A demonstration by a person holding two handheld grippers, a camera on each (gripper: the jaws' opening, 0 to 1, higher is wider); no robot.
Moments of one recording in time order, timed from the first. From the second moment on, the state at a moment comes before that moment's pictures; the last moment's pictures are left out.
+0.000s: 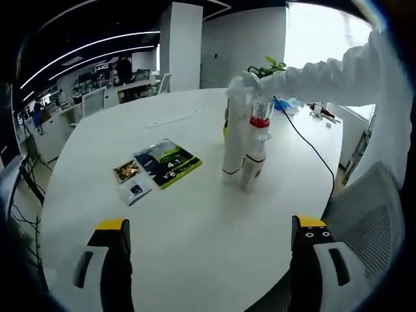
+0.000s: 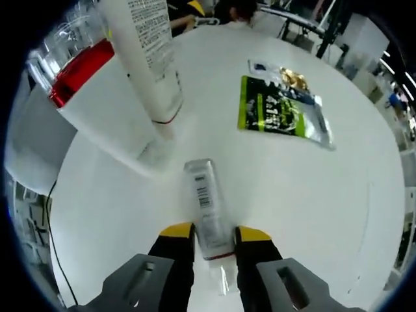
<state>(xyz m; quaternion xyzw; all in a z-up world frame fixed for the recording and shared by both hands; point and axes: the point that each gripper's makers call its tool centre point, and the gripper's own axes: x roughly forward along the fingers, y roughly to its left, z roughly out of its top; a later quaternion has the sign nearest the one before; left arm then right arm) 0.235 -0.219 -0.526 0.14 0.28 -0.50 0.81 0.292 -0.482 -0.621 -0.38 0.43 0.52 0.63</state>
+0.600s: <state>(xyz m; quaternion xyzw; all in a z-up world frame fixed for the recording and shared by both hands) 0.230 -0.227 -0.514 0.16 0.26 -0.52 0.80 0.263 -0.496 -0.595 -0.40 0.43 0.44 0.68</state>
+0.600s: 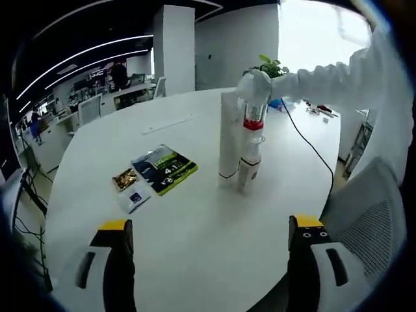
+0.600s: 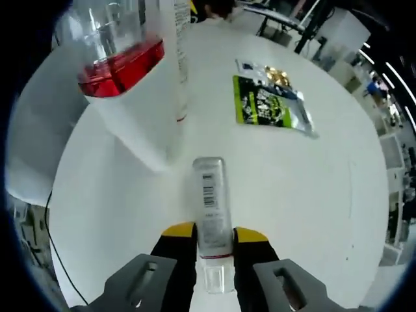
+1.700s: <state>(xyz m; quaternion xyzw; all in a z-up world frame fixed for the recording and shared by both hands) 0.188 -0.263 -0.494 0.21 0.23 -0.56 0.77 0.152 -0.458 -0.539 -0.39 0.42 0.40 0.71</state>
